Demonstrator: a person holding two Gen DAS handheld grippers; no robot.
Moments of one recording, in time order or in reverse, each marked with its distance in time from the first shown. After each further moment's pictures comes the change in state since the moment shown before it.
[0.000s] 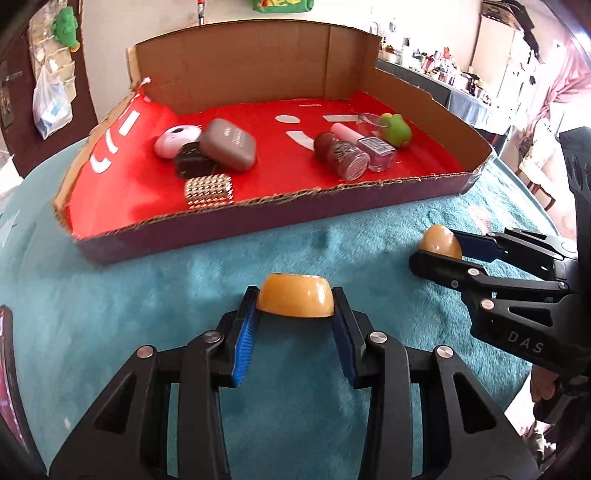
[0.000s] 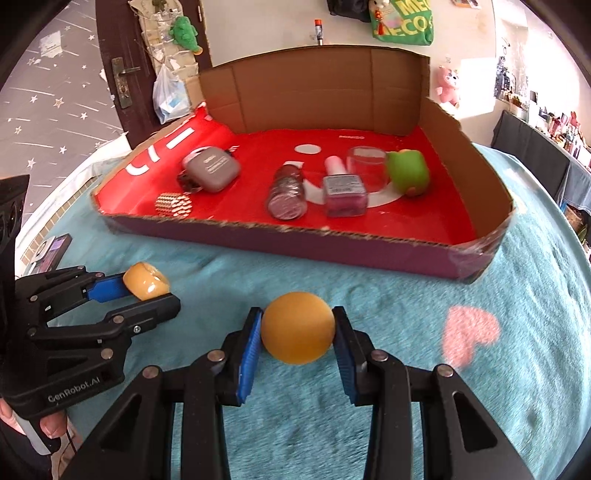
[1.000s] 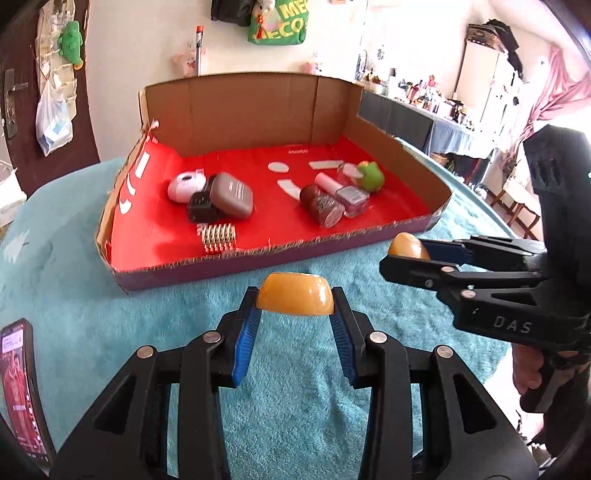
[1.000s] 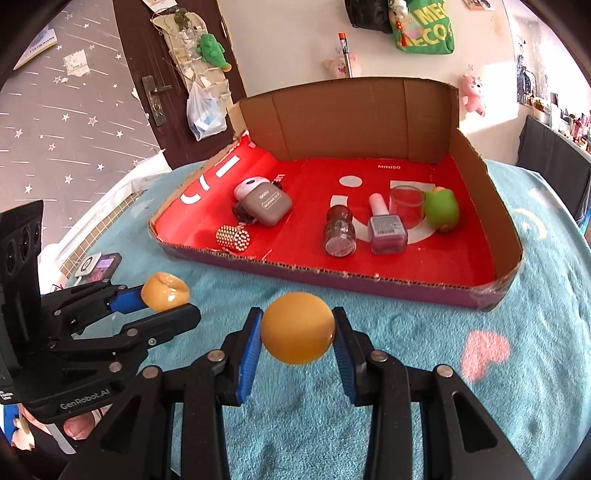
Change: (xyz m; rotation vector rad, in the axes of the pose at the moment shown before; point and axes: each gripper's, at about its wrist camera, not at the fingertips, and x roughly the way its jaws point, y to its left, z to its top) left arm -0.054 0.000 0.014 0.001 -0.120 -0.057; right arm -0.033 0.013 0.022 0.001 -0.049 0.143
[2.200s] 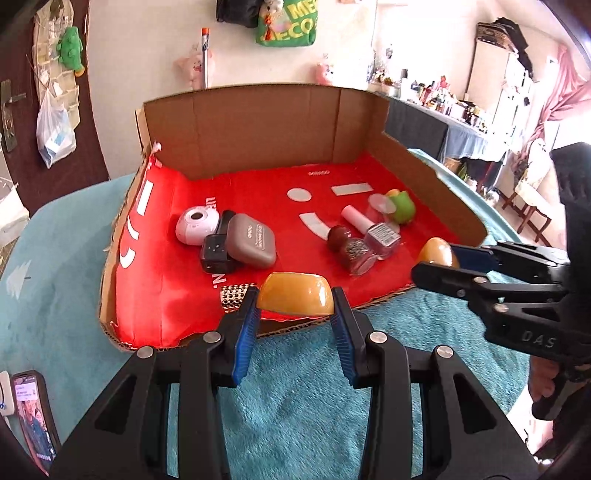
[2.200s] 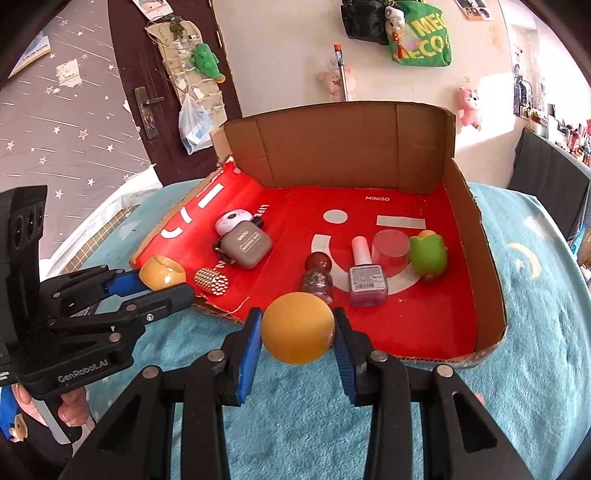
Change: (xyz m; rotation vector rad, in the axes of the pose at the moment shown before) left arm 0.035 0.020 0.048 -0.003 0.015 0.053; right arm 0.008 -0.018 0.041 -0.010 -0.034 -0.030
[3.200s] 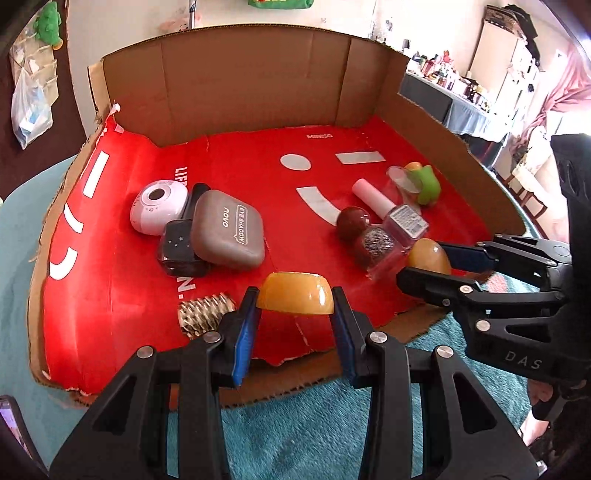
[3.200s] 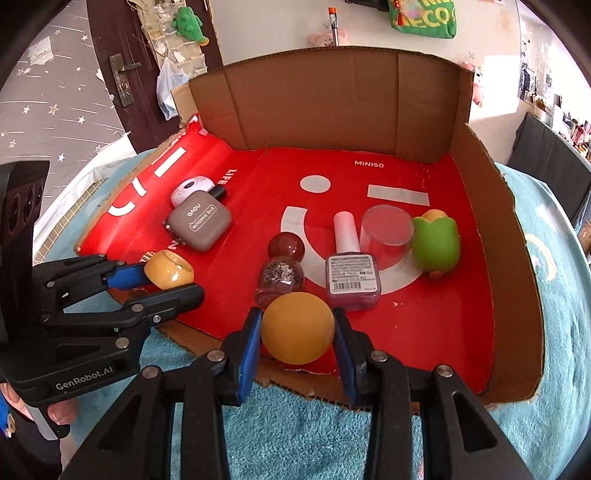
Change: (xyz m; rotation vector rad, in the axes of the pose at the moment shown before) left arm 0.071 0.001 0.014 -0.006 0.137 -0.043; right arm 0.057 -0.019 0.011 -0.011 0.154 -0.055
